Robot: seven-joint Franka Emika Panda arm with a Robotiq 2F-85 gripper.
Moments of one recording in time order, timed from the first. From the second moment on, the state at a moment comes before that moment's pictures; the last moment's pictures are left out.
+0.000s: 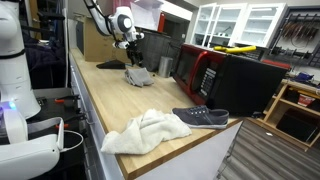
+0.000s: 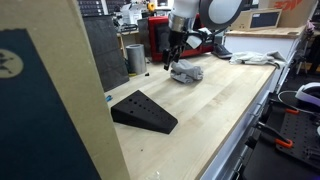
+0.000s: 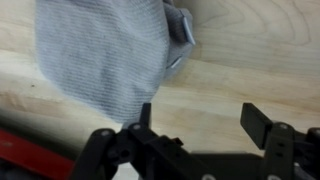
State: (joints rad) arm 0.14 0.12 0.10 -2.32 -0.42 2.76 0.42
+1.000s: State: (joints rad) arm 0.02 -0.09 0.01 -2.45 -0.05 2.74 0.04
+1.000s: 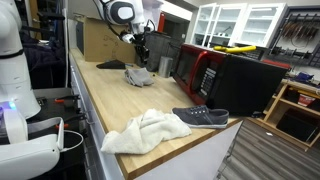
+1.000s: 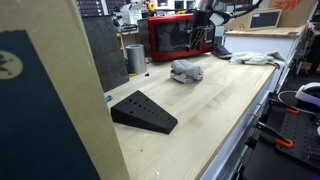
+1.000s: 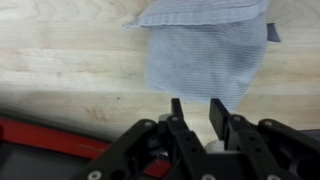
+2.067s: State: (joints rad) arm 0.05 0.10 0.04 -2.40 0.18 2.88 -0.12
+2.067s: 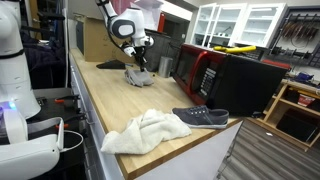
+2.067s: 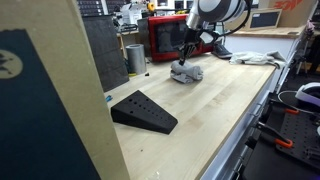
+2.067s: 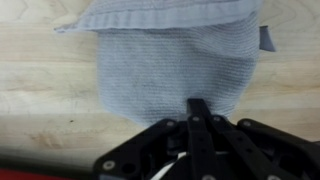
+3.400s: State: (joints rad) arm -0.01 0.18 0.13 -2.45 0.18 3.04 -0.31
